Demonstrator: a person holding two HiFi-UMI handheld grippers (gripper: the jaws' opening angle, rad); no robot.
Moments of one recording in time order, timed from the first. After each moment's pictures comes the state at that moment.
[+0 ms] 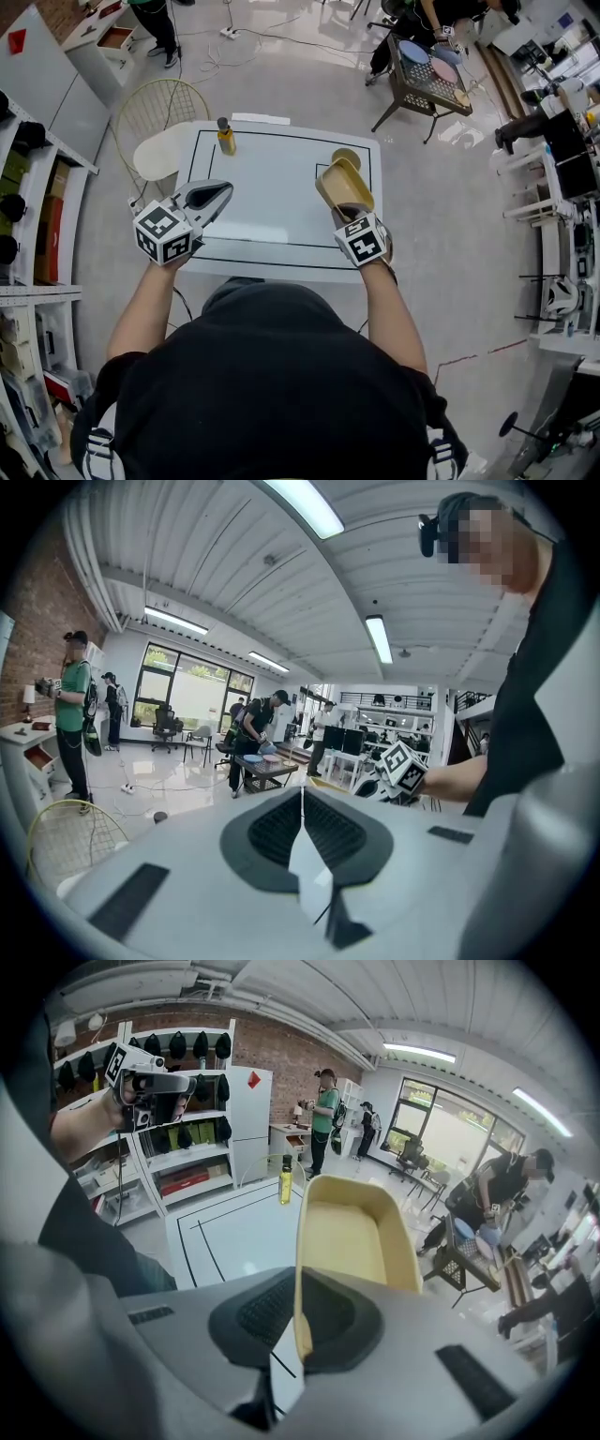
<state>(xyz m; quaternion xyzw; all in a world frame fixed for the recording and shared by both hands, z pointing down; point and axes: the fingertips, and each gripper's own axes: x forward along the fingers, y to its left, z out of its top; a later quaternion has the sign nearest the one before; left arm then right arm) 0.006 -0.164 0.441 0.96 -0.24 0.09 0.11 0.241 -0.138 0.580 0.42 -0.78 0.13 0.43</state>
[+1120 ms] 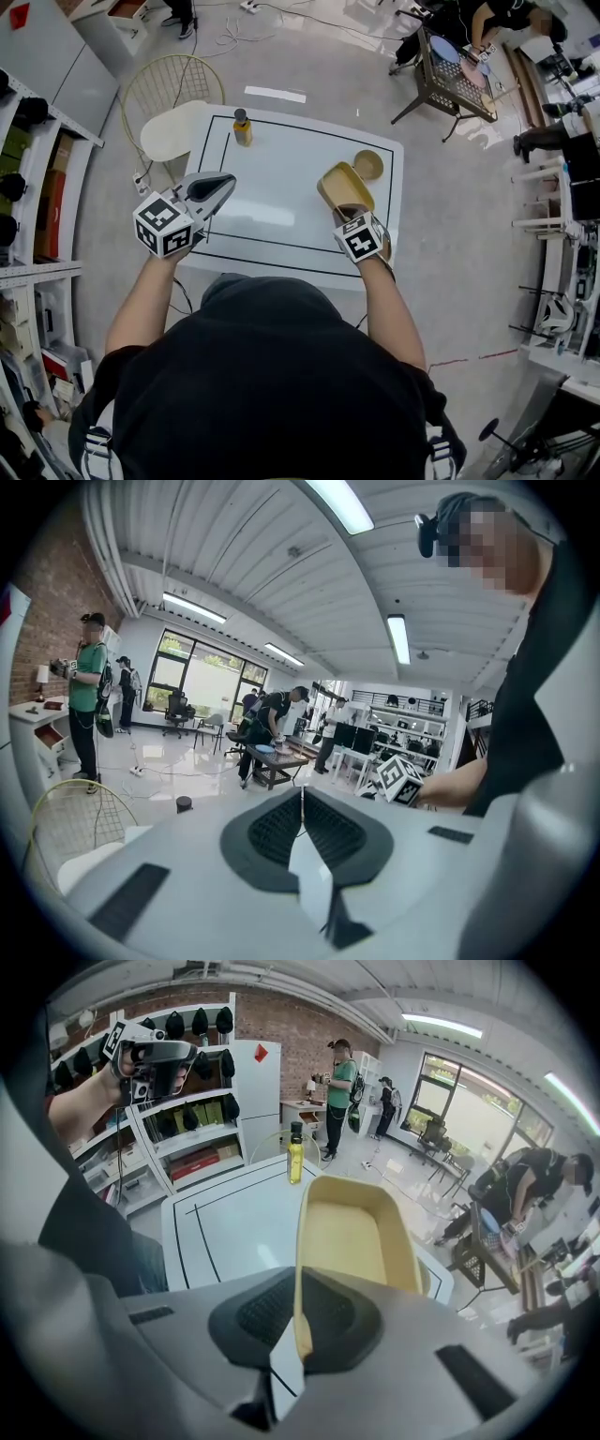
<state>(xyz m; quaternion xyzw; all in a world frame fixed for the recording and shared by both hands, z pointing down) -0.028 -0.222 0.477 0.95 -0.26 0.10 0.15 0.212 -0.185 0.651 0.37 -0.78 0.17 0.48</state>
